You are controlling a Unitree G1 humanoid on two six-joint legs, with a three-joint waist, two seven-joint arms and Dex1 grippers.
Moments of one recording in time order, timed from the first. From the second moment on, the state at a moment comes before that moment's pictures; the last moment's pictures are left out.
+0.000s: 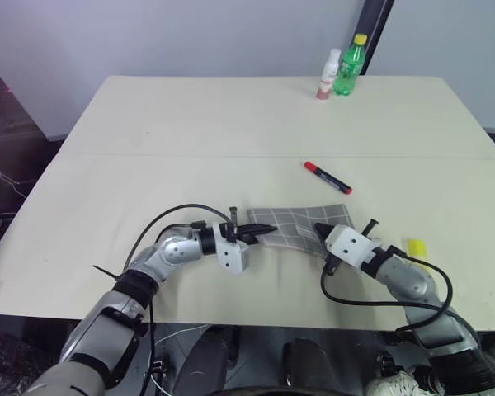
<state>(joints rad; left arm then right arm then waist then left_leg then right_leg) -0.55 0.38 -0.42 0.60 0.27 -0.99 -0.57 0.01 -0.59 0.07 -0.20 -0.14 -0.02 0.53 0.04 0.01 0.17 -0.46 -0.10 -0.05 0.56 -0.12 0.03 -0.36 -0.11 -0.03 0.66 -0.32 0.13</state>
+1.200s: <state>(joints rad) -0.40 0.38 -0.33 0.37 0.14 -0.65 -0.63 -0.09 -0.64 0.12 -0.42 0.15 0.61 0.58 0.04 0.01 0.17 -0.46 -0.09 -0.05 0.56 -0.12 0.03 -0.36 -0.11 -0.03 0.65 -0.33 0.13</state>
